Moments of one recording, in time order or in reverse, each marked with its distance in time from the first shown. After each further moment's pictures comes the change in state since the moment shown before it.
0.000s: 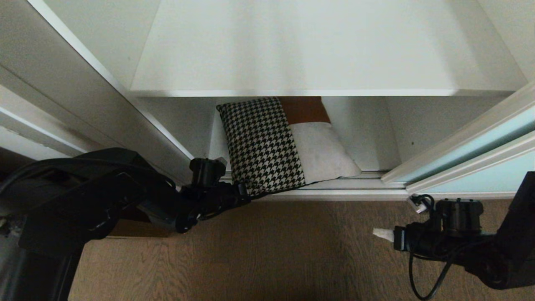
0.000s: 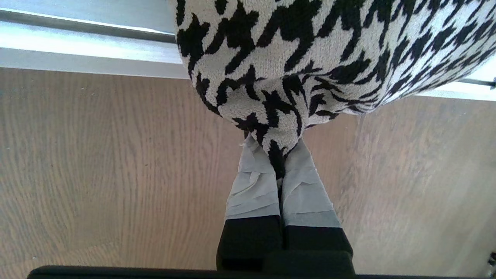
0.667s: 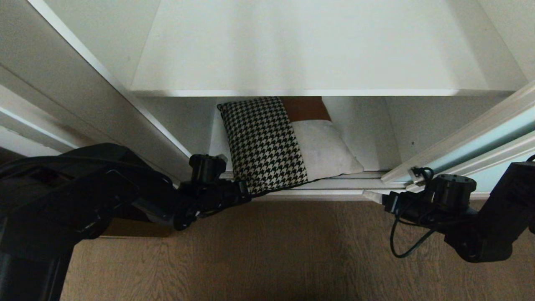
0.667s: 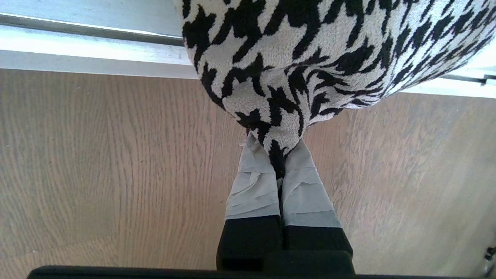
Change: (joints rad) left arm -0.009 -0.041 0.006 0.039 0.003 -0.001; right arm -0.015 0.088 -0.248 -0.158 0.028 0.201
